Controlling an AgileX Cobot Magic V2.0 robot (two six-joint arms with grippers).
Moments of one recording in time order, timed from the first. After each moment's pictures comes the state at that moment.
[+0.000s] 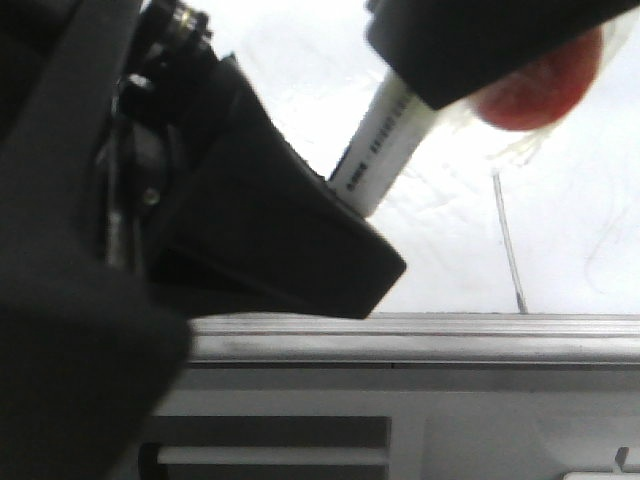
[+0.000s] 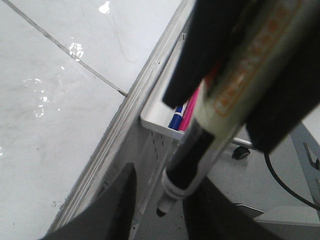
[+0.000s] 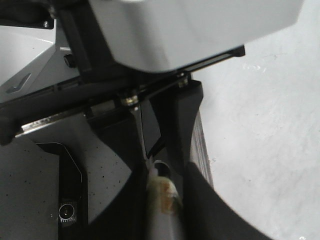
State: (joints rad) left arm -1.19 1.17 -0.67 -0.08 0.18 0.19; right arm 1.01 0.97 -0.88 0.13 0.69 -0.58
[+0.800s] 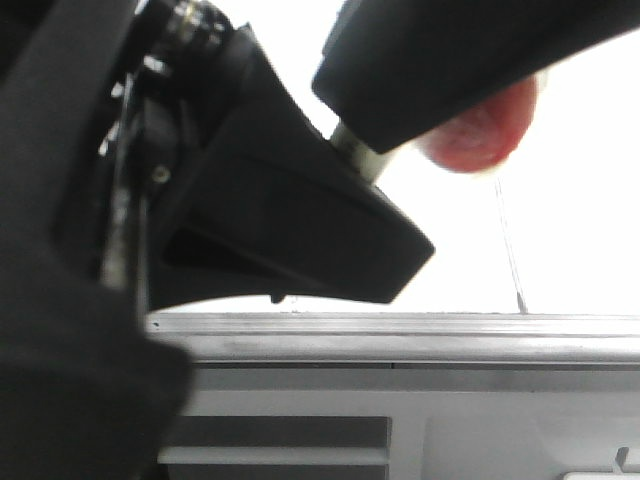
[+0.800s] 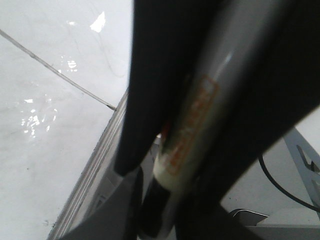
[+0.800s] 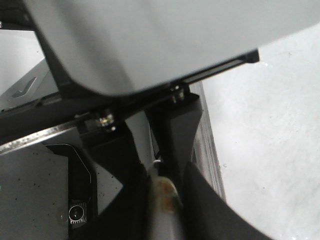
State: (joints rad) left arm -1.21 1.17 -0.67 -0.08 0.15 0.22; right arm 1.01 1.01 -0.88 0.15 0.66 -0.57
